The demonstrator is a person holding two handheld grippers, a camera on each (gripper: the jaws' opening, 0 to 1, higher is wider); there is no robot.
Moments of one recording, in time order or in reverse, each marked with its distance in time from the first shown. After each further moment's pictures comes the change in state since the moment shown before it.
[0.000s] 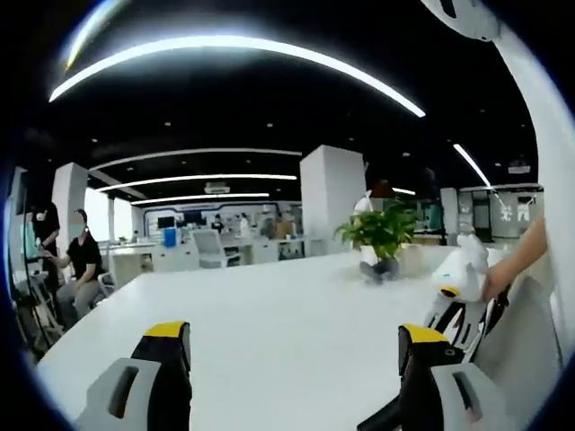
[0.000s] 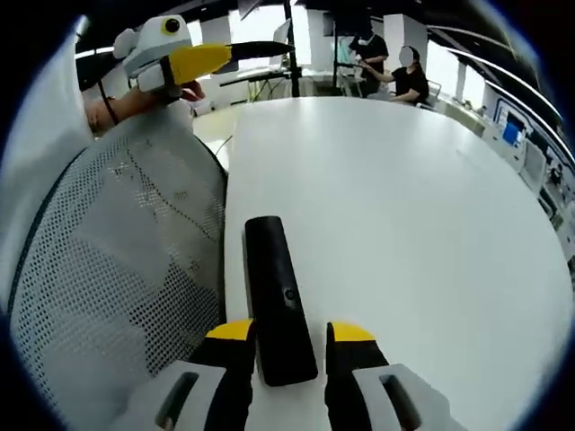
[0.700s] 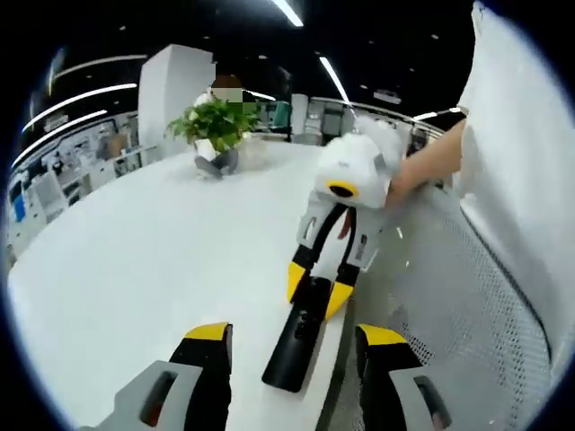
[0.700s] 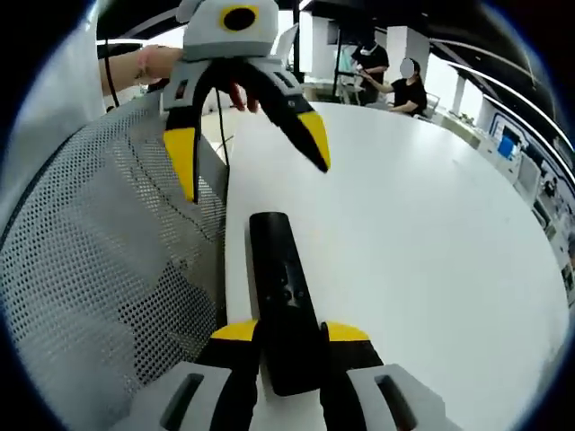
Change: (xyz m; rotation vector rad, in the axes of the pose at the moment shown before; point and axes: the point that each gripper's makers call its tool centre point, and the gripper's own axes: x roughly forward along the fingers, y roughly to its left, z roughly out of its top) left arm -0.001 -0.088 -0.072 0.126 0.491 -0.686; right arm 0.015 0.007 -0.005 0.017 -0.052 -0.051
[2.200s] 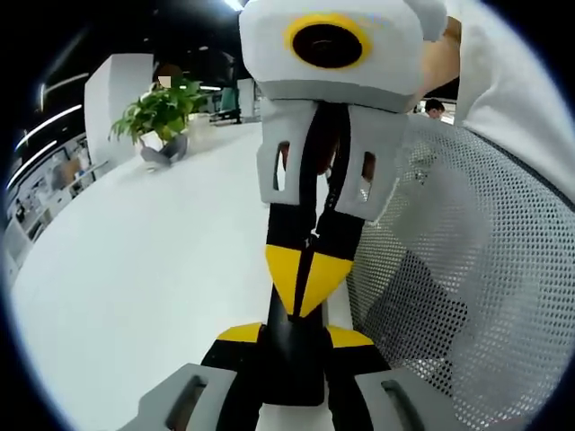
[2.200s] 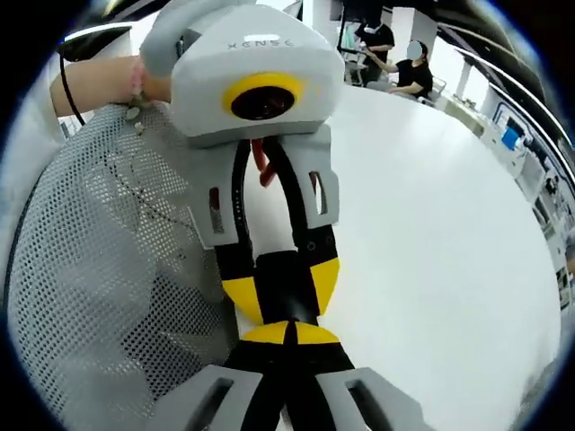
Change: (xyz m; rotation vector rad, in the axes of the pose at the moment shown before) left arm 0.074 -0.015 -0.074 0.255 0.207 -0.300; right arm 0.017 0.009 0.038 0.020 0.110 -0.006
